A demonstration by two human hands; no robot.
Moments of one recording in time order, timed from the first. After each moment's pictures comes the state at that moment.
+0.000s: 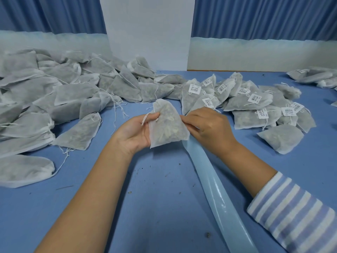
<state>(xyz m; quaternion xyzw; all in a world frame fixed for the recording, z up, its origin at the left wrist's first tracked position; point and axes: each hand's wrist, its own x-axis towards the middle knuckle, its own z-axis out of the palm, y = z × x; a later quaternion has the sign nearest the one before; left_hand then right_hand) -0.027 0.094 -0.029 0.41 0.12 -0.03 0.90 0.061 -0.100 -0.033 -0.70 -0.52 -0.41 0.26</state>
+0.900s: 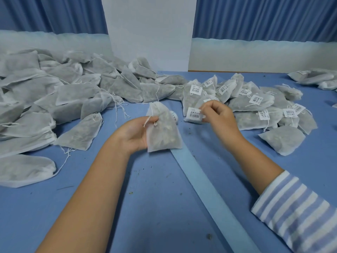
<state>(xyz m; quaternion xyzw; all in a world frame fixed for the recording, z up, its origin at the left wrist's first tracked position) -0.031 0.098 -0.027 0.47 0.16 -0.05 0.87 0.075 -0.101 -0.019 -0.72 -0.24 0.00 0.66</state>
